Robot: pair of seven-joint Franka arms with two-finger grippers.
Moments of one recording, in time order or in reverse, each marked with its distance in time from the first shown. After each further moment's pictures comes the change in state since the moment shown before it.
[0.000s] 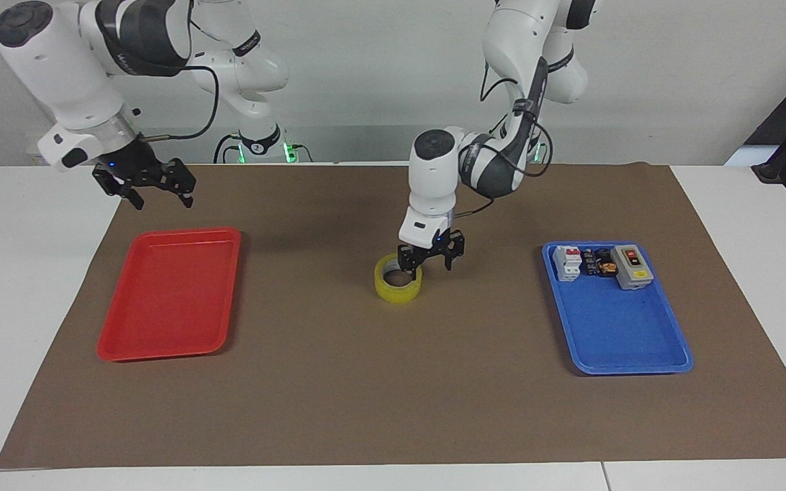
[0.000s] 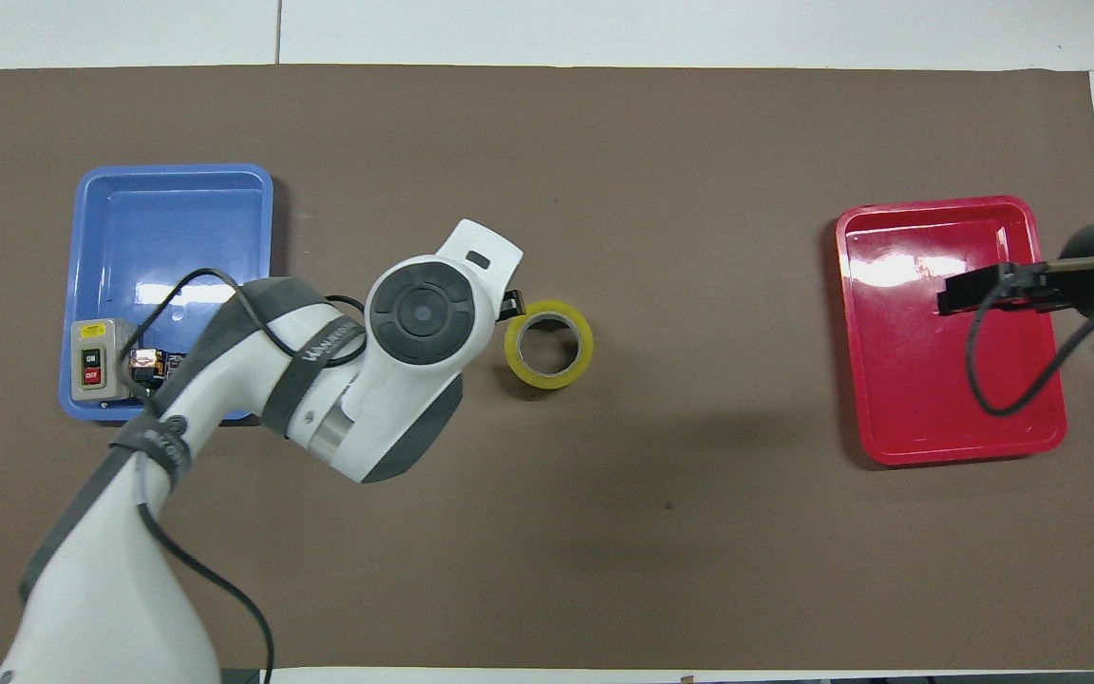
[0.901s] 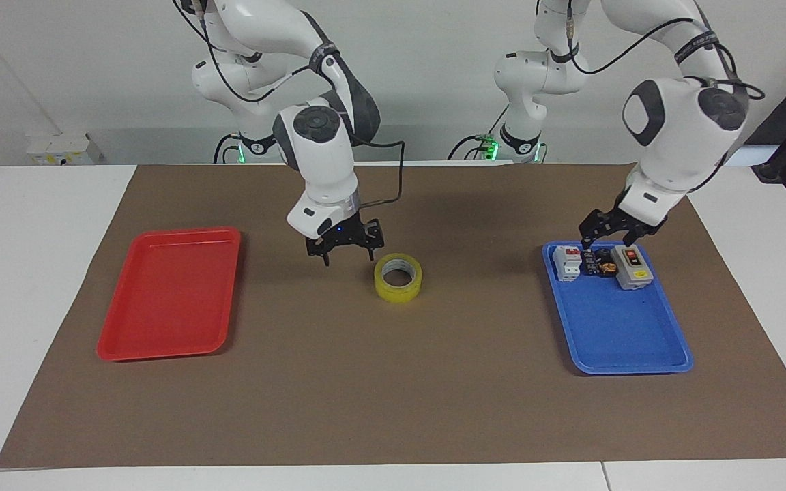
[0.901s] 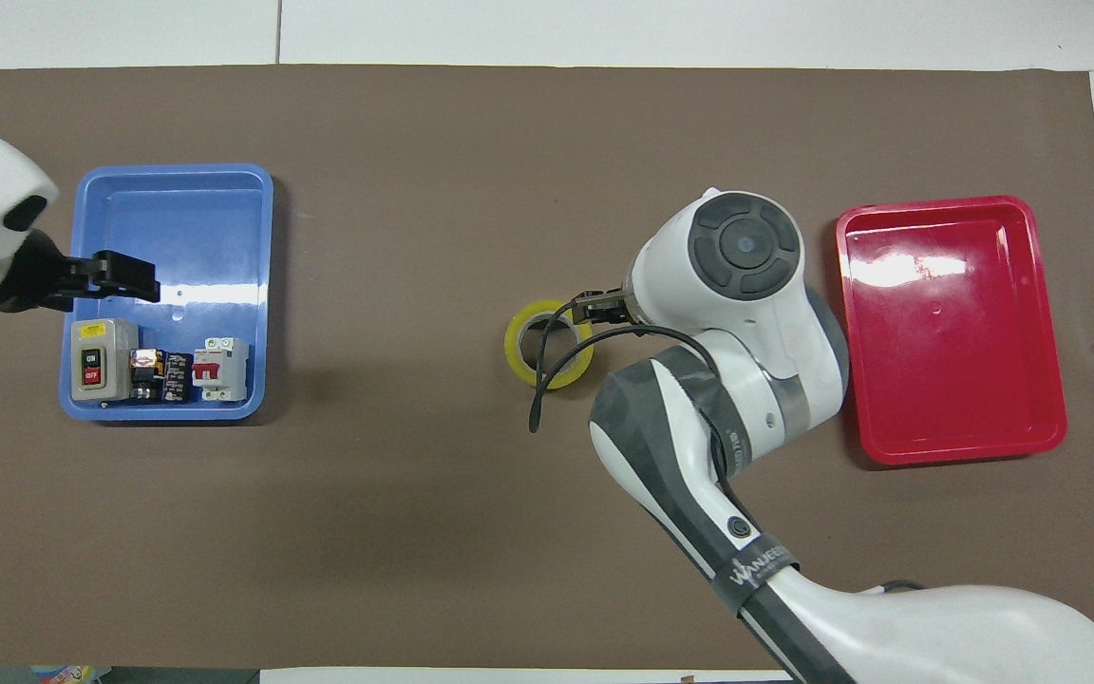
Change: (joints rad) left arm 0.609 -0.199 0.012 0.080 -0.192 -0.371 0.852; right arm 0.446 0.354 0.010 -0.005 -0.001 0.428 0.385
